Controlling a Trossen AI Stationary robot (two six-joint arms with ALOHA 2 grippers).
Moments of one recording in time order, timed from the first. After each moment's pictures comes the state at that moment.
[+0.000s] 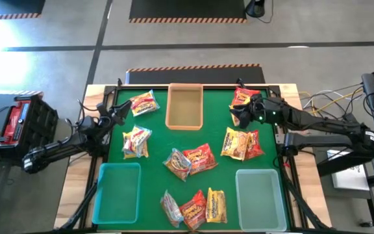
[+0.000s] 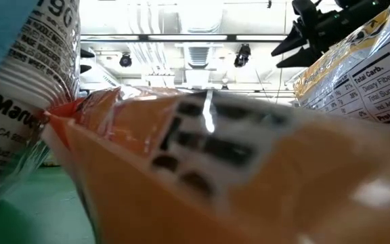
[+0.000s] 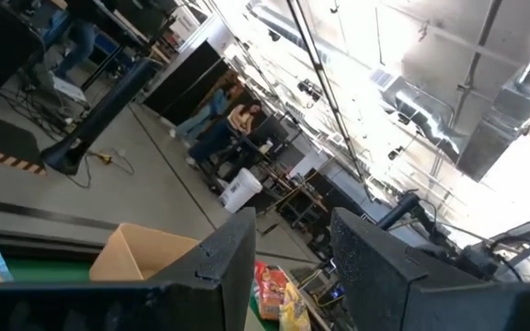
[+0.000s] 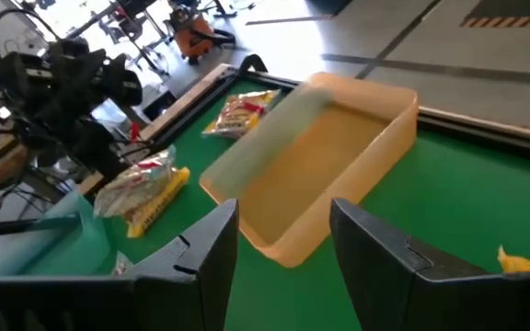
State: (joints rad) left arm 0.39 0.08 0.02 0.31 -0.38 -0.69; right arm -0.31 0.78 0.59 -0.13 0.11 0.54
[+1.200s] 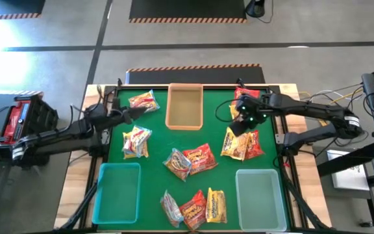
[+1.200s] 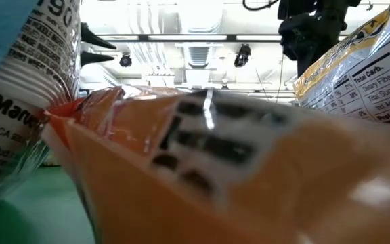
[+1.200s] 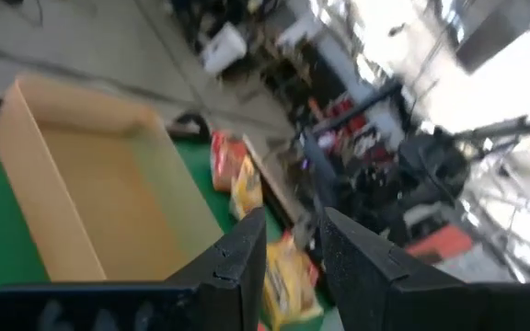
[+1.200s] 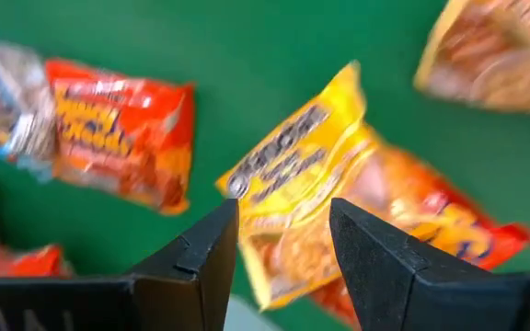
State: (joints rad) left arm 0.39 0.51 0.34 0.10 -0.04 -0.90; right arm -0.31 1.20 1.03 -1.02 -0.21 0.73
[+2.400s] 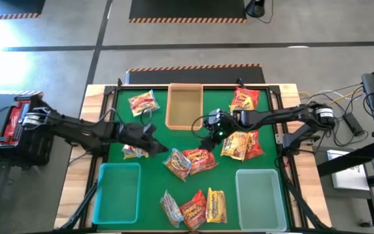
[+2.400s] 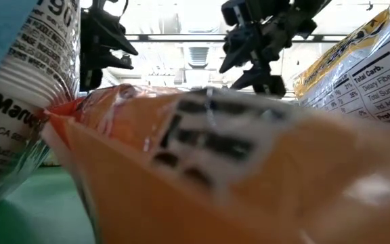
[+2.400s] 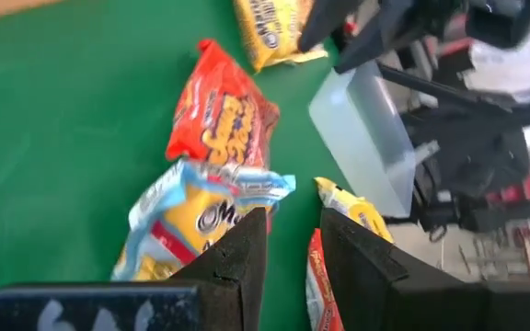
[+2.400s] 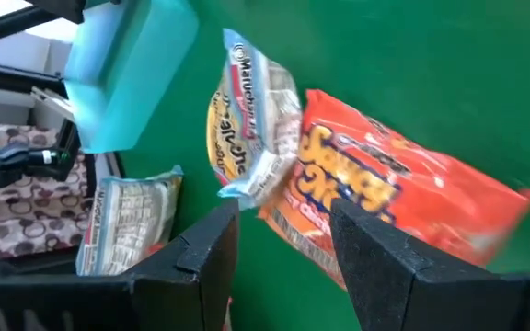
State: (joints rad) left arm -0.09 1.07 0.61 -0.06 0.02 -1.09; right arm -0.09 1.55 1.03 -0.23 -0.39 0.83
